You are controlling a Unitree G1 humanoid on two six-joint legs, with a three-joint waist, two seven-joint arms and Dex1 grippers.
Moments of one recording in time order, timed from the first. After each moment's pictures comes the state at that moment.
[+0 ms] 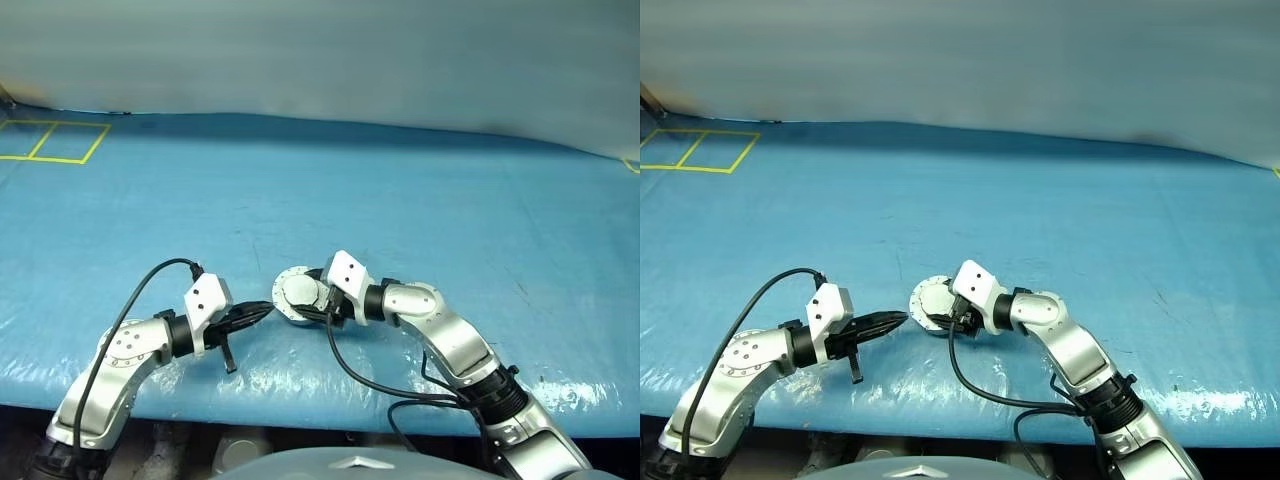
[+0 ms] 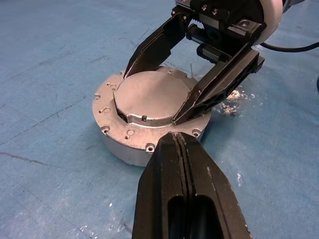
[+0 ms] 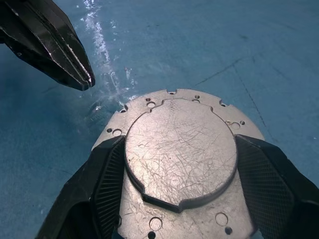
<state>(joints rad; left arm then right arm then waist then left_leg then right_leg) 0.13 0.62 -0.05 -0.39 -0.35 0.30 -0.87 -0.26 -0.39 0.44 -0.20 0.14 0.47 0.72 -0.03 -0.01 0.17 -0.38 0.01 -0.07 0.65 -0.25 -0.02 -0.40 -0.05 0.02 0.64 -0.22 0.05</state>
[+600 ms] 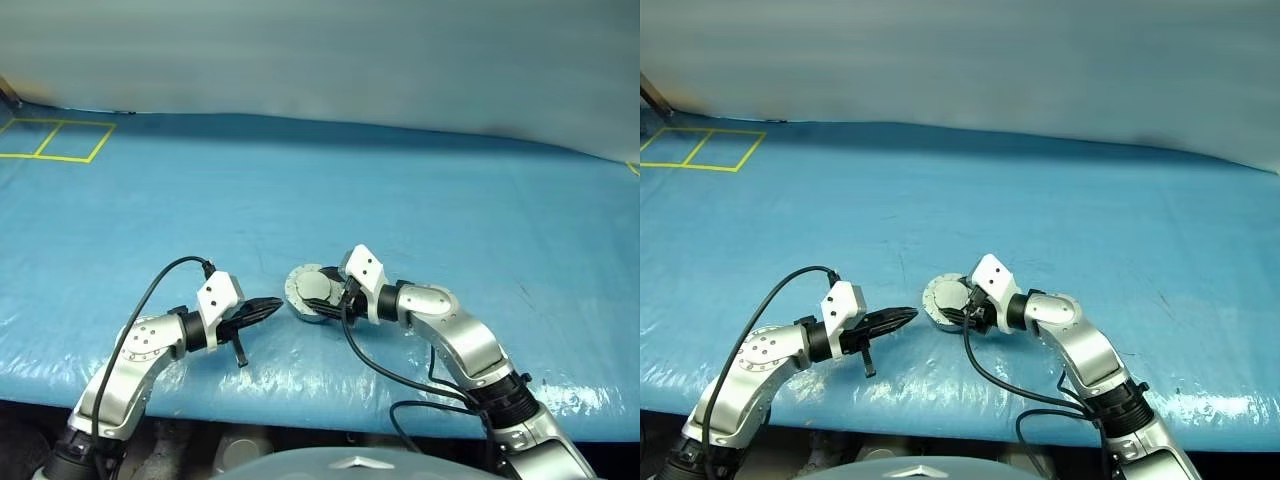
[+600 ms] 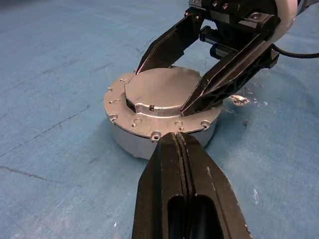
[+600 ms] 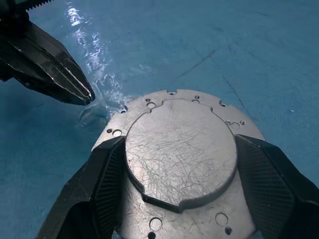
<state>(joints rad) 0.09 0.59 -0.11 -0.32 -0.31 0.25 -0.87 -0.22 -0.36 0.32 -0.22 0.25 0.57 0.72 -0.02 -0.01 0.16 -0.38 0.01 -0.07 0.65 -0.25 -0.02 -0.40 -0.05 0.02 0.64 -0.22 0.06</state>
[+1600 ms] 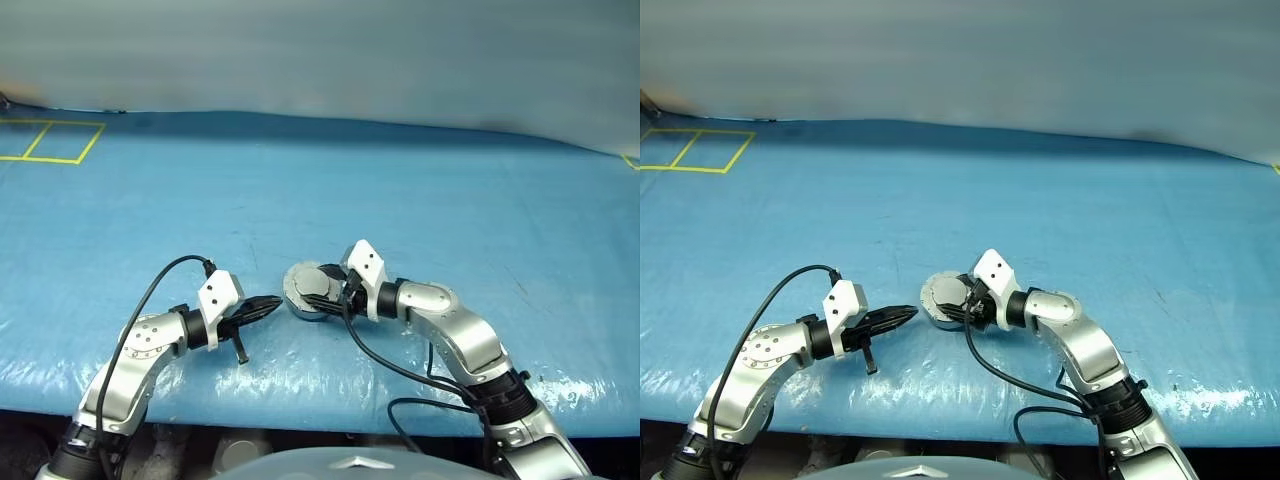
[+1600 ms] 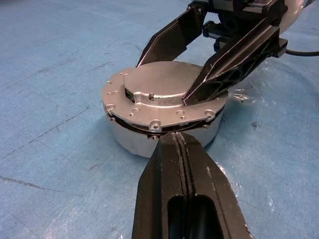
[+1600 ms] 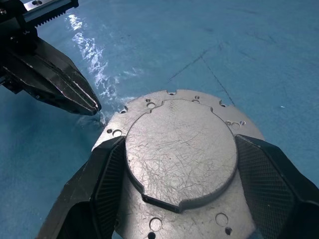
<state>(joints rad) 0.08 0.57 -0.11 -0.29 -0.29 0.23 -0.87 -0.24 -0.37 0.33 -0.21 0.24 0.56 0.72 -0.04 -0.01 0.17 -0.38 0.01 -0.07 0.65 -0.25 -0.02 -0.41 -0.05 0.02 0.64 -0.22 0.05</state>
